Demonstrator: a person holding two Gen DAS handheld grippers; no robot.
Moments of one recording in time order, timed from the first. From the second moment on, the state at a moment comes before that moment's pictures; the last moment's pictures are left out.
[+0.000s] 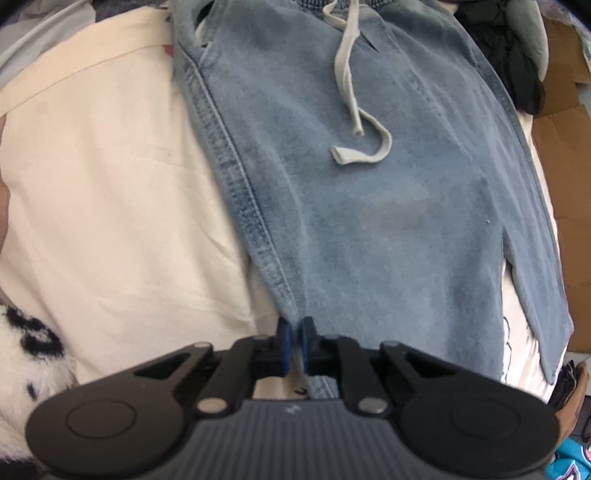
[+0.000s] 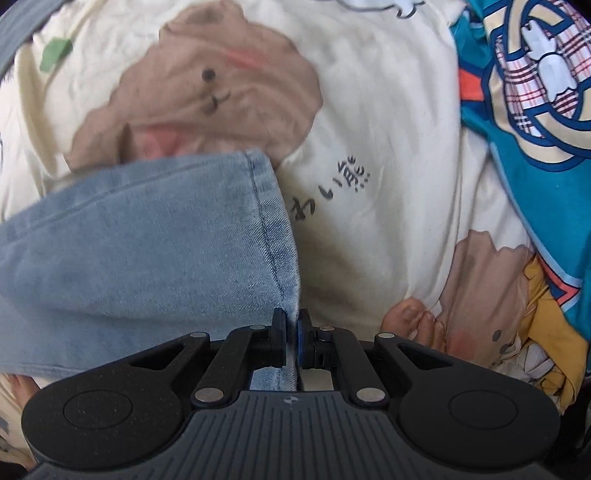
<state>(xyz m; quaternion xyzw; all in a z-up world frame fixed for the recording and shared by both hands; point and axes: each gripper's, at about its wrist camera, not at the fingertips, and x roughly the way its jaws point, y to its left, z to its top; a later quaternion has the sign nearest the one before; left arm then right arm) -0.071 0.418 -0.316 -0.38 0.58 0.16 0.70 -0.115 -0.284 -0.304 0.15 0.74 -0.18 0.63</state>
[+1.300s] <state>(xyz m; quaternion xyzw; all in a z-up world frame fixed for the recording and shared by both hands) -0.022 0.366 -0.274 -0.24 0.61 0.08 0.75 -0.065 -0.290 -0.336 0.12 0.63 -0.08 0.76</state>
